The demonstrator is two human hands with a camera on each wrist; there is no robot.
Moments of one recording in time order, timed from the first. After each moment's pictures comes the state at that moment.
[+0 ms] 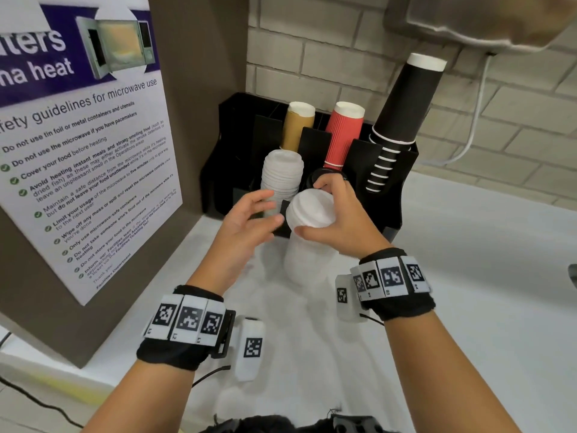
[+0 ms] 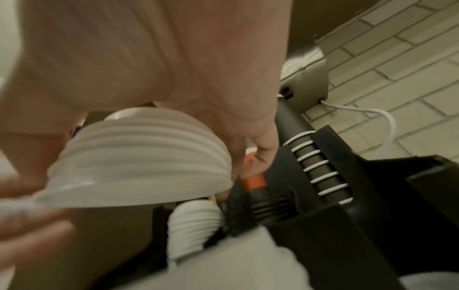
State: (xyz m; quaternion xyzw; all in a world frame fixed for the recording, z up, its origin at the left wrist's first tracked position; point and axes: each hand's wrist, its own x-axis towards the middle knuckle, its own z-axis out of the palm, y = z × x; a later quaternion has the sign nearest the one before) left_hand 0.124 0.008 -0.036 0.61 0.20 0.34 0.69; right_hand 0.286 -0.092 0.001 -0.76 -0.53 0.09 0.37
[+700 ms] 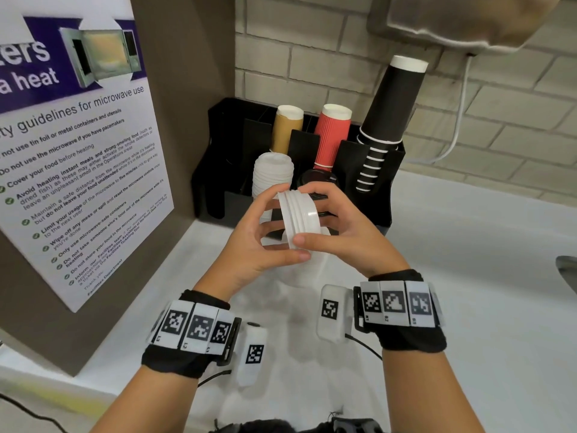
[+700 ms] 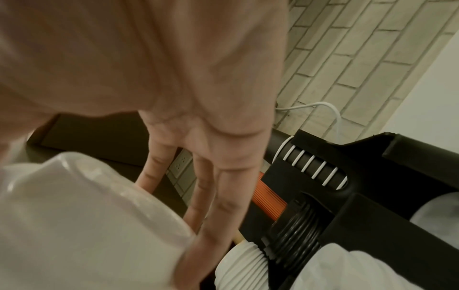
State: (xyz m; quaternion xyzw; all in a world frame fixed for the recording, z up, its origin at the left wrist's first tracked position) left_hand 0.126 -0.016 -0.028 0.68 0.09 0.30 0.67; right_hand 0.263 -0.135 0.024 -0.65 -0.52 0.27 0.48
